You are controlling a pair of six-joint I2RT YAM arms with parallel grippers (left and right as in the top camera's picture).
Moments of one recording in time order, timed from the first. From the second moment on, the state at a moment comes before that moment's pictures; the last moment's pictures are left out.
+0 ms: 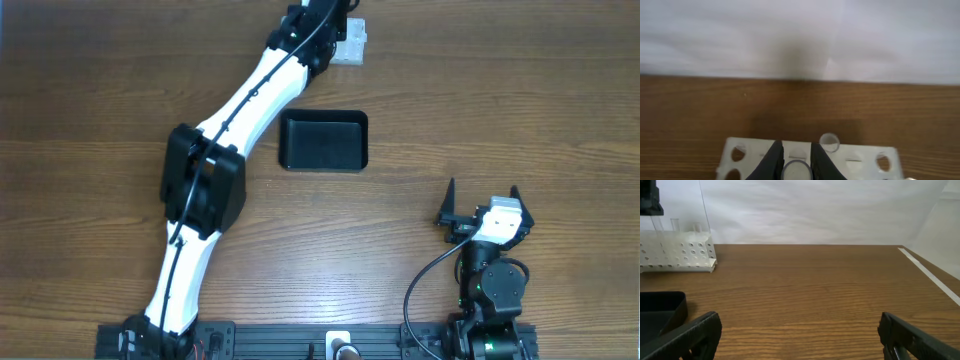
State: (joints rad) left arm -0.51 2.37 2.14 -0.39 -0.43 -0.32; right arm 0.07 0.01 0.01 -0.05 0.23 -0.05
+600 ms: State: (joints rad) left arm -0.57 1.97 2.13 -1.02 -0.36 -0.52; right arm 0.07 0.01 0.01 -0.05 0.23 -0.05
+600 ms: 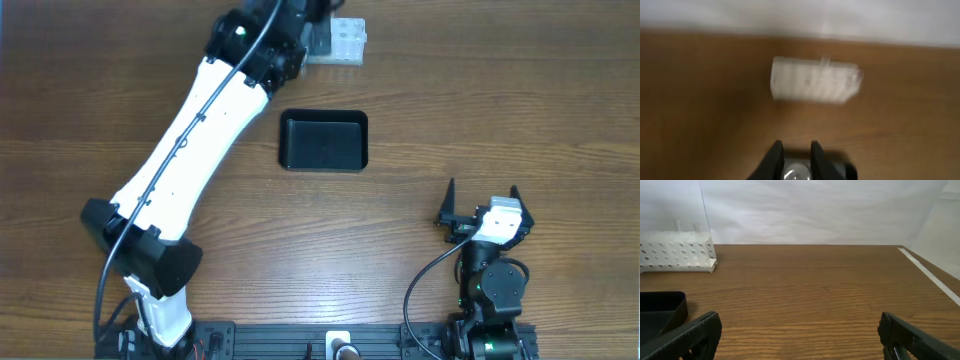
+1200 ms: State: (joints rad) left arm -0.59 2.10 1.77 -0.90 -0.23 -0.70; right arm 0.07 0.01 0.01 -0.05 0.23 -0.05
